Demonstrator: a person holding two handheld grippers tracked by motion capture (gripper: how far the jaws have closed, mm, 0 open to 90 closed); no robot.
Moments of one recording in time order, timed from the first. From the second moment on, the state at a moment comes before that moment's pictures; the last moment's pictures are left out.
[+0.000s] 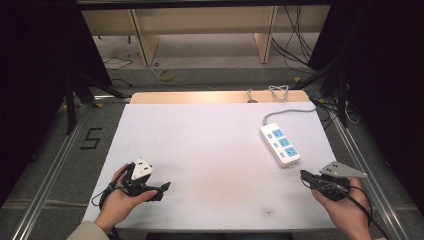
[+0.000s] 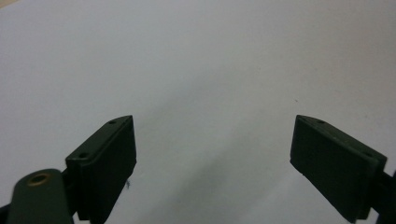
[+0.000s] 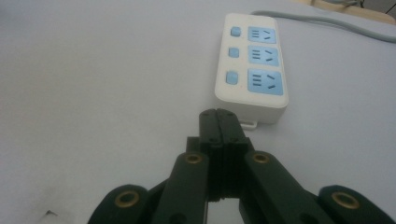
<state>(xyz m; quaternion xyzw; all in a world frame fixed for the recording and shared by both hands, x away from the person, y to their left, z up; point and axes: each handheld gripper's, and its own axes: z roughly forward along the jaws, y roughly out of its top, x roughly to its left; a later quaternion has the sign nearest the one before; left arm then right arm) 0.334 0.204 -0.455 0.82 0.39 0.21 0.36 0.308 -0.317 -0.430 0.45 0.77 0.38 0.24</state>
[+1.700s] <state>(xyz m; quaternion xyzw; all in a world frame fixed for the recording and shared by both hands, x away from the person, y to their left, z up) 0.336 0.203 -0.455 0.82 0.39 0.21 0.36 0.328 -0.312 -0.426 0.45 0.78 0.35 0.24</state>
